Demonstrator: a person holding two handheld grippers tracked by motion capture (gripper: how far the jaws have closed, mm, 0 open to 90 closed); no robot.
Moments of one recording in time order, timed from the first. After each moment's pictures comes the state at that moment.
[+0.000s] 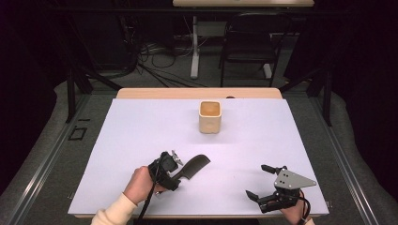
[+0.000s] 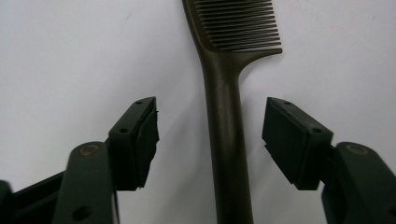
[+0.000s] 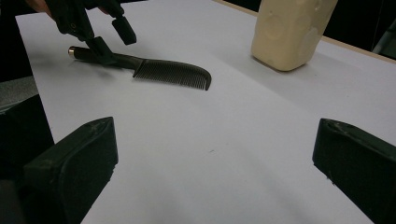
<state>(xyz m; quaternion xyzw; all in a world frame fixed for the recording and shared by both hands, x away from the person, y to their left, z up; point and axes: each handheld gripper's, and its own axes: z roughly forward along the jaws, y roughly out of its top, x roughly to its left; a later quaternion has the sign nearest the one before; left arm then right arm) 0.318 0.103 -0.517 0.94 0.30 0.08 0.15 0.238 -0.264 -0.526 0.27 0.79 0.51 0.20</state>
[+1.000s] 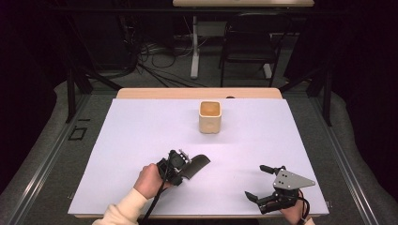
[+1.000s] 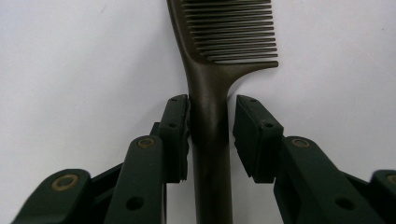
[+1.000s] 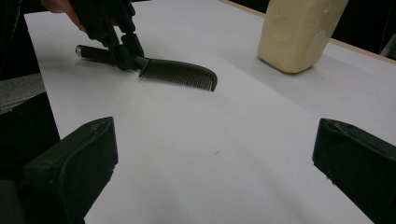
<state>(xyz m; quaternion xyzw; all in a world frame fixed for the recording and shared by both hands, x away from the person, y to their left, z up) 0.330 0.081 -0.525 0.94 0.32 0.05 0.10 0.238 -0.262 -0.526 0.26 0.79 0.52 0.20</state>
